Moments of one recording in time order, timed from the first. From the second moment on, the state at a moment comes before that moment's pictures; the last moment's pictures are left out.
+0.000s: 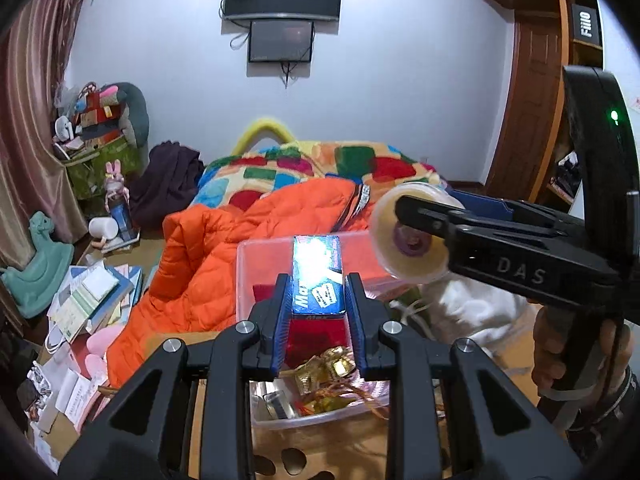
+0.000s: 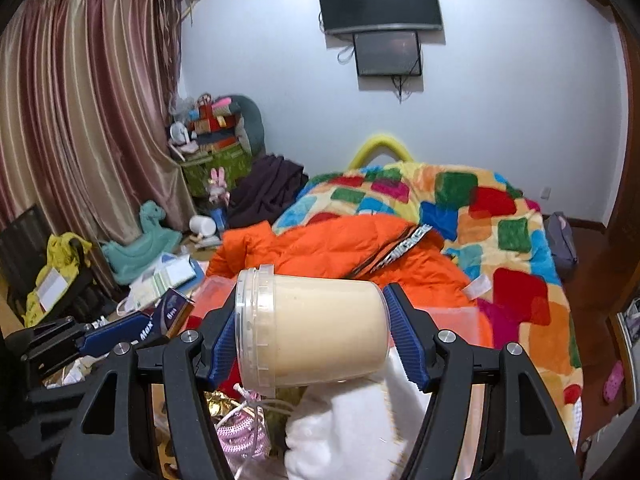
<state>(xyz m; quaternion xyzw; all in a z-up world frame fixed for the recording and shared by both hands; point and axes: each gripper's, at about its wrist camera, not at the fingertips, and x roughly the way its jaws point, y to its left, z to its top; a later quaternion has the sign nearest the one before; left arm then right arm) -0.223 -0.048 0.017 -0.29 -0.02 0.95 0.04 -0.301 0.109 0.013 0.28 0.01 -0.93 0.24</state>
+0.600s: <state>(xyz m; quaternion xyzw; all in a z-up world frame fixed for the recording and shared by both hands) -0.228 -0.055 -0.009 -0.33 -0.02 0.94 0.05 -0.291 0.087 -0.007 0.30 0.07 -0.91 0.26</state>
